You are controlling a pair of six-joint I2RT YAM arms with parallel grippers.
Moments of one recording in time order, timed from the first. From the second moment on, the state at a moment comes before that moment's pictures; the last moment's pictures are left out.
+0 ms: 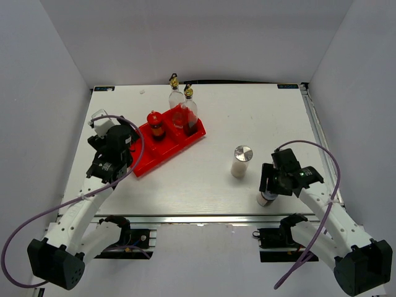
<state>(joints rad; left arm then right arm) -0.33 0.93 0.84 -0.34 -0.77 -0.56 0.38 0.86 0.64 -0.92 0.07 0.44</state>
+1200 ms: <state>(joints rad) -0.33 0.88 0.77 -0.33 -0.83 -0.58 0.95 2.09 1.96 -0.53 0.05 0.14</state>
